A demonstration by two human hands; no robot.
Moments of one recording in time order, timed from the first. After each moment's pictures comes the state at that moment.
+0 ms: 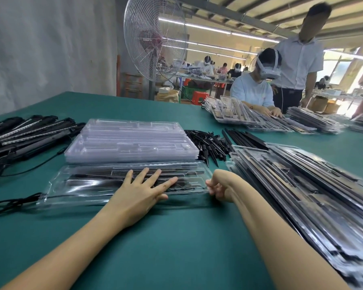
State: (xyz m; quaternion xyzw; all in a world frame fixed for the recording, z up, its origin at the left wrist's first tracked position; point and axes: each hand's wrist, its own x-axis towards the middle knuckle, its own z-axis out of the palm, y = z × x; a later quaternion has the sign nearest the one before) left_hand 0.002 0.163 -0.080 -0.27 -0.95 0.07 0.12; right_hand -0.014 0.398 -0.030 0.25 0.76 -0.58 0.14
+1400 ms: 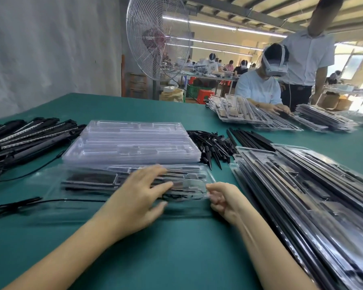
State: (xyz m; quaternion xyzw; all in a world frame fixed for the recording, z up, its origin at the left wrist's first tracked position) left_hand 0.029 0.169 -0.045 -0.35 -0.90 -0.09 0.26; right_hand 0.007 0.395 -0.054 0.17 0.60 -0.78 0.05
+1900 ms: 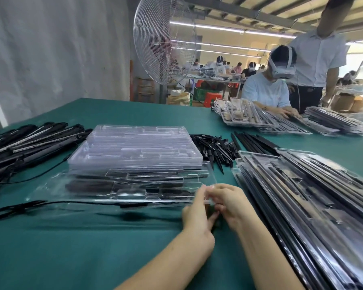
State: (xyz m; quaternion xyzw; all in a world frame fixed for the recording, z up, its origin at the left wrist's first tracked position) left_hand 0.043 0.321 -0.045 0.22 -0.36 -0.90 -0.12; right_hand 0.018 0.394 -0.043 0.13 0.66 -0.74 -0.01
